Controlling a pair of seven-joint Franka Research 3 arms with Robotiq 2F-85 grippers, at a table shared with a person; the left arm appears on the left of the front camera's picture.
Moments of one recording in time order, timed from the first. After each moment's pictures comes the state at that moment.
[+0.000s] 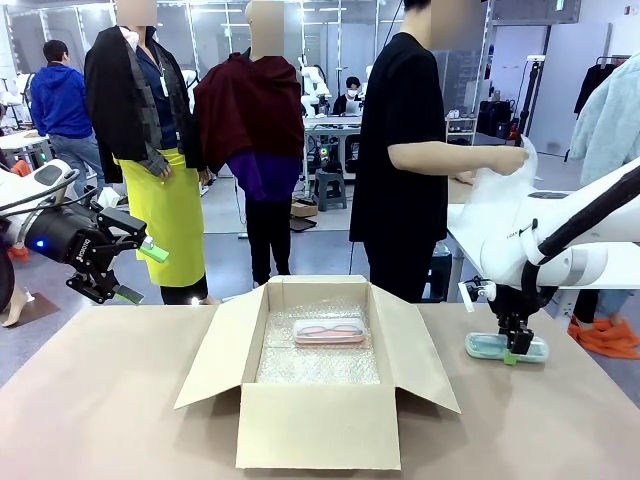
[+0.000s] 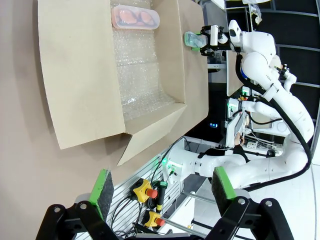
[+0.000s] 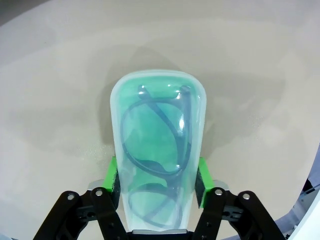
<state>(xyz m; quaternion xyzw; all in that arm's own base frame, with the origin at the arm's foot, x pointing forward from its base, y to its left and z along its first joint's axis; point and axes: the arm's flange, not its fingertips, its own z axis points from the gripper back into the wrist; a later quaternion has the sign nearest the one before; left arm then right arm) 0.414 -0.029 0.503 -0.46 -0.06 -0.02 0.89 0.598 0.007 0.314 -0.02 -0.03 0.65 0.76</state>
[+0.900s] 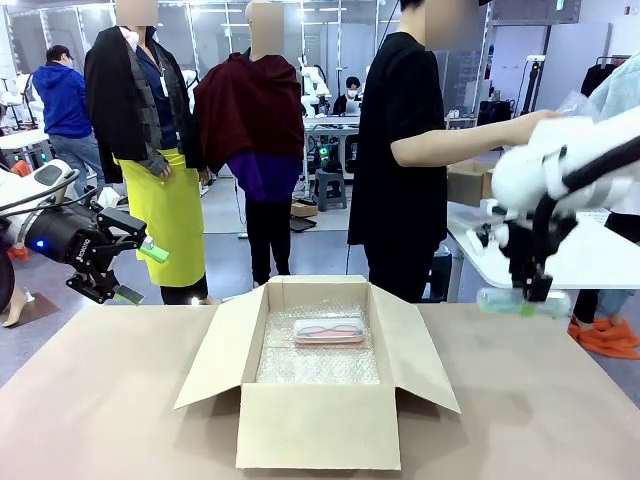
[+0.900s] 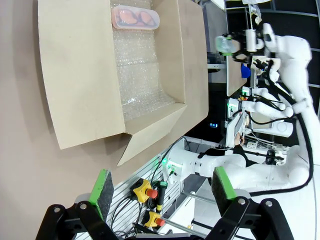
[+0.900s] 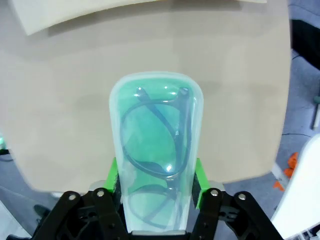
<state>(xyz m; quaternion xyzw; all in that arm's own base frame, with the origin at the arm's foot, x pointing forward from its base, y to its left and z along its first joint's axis) 0.414 -0.029 0.503 -0.46 -0.06 -0.02 0.89 0.573 0.024 0.472 0.00 0.01 0.65 0.76</state>
